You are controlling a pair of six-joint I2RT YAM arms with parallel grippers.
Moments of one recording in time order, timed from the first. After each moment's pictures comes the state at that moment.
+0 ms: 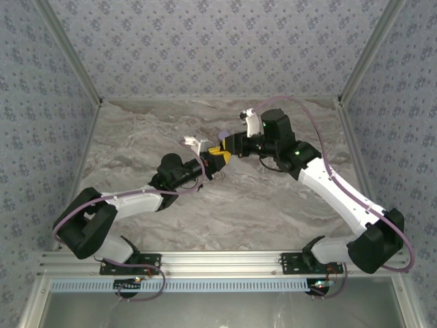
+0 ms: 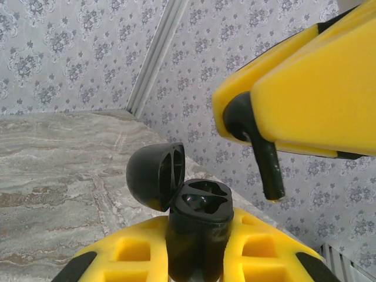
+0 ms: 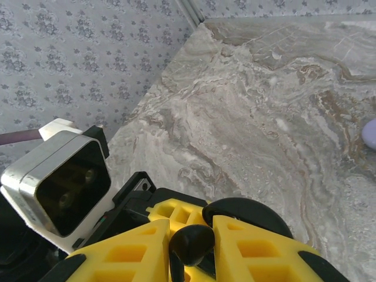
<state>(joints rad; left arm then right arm) -0.73 1.45 0.61 0.92 0.33 -0.50 0.60 1.31 1.22 -0.36 -0.38 0.38</state>
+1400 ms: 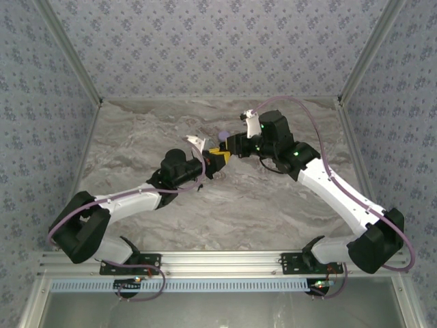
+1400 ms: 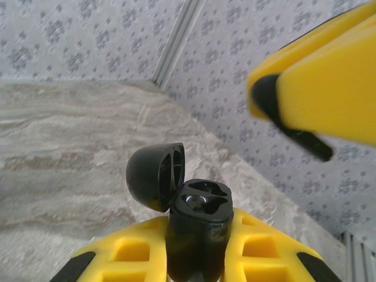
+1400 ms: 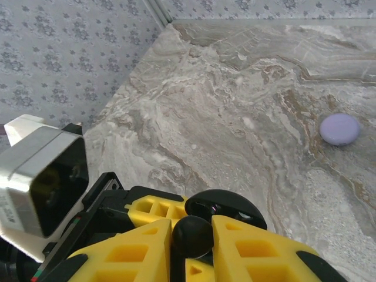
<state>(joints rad) -0.74 1.41 0.68 0.63 0.25 -0.46 0.61 1.31 1.21 -0.40 -0.27 0.35</state>
